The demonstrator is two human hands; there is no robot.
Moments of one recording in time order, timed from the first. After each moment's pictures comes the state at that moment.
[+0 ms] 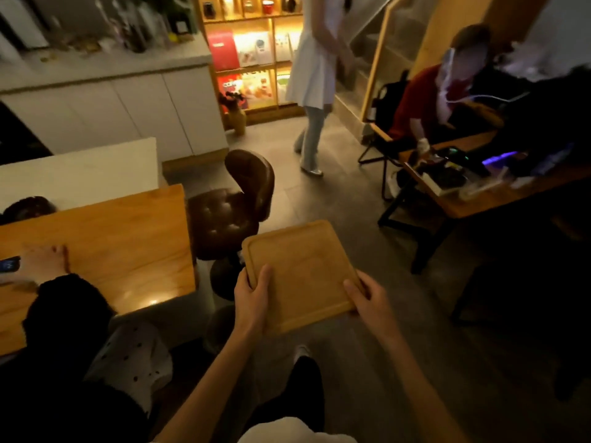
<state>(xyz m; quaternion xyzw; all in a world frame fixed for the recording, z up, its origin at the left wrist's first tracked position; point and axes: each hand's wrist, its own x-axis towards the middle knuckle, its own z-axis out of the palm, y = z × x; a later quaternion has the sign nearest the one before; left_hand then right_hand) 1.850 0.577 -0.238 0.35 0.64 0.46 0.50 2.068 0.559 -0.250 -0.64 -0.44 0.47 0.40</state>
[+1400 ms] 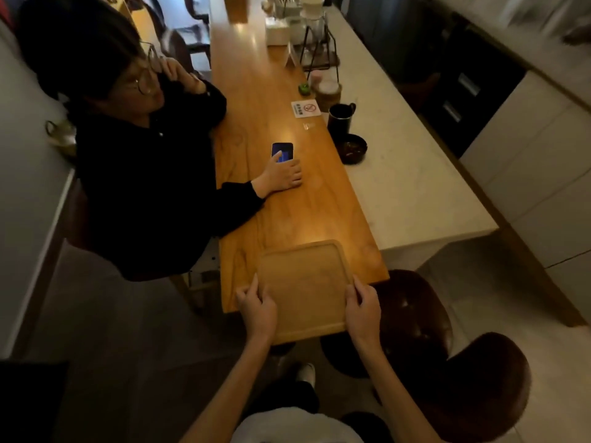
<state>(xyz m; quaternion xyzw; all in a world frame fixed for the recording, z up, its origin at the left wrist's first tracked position) 1.737 0.835 -0.305 -0.34 0.78 0.53 -0.02 1.724 1.016 -0.307 -0.19 -0.83 0.52 -0.04</state>
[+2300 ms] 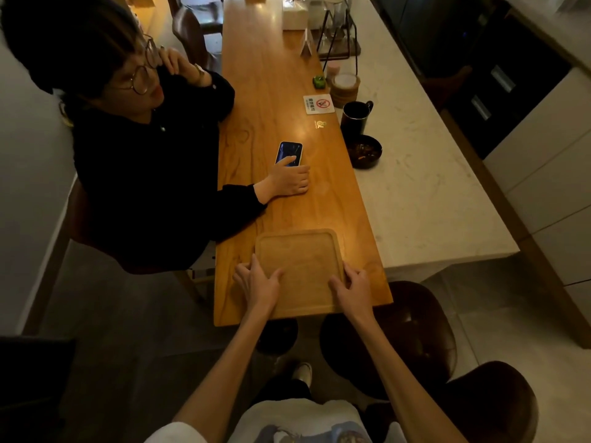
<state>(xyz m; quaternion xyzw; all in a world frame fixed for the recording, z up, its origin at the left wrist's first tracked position) 1.647 0.828 -0.328 -0.33 0.86 0.39 0.03 1.627 1.020 -0.325 -0.12 -0.85 0.49 -0.17</state>
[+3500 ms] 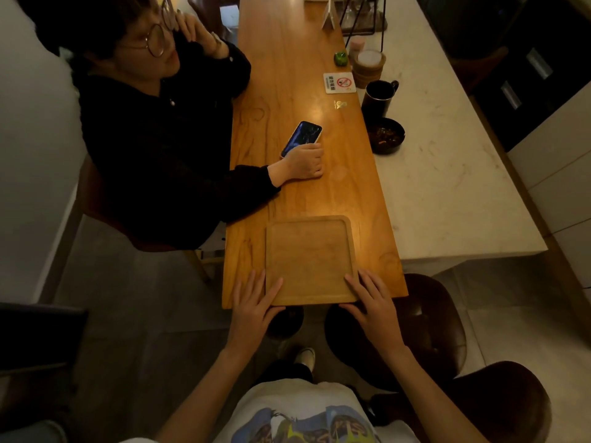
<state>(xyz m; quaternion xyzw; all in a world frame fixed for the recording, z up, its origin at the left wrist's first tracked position) 1.743 0.782 -0.403 0.02 0.98 0.18 -0.07 1.670 1.070 -0.397 0.21 -0.93 0.29 0.02</state>
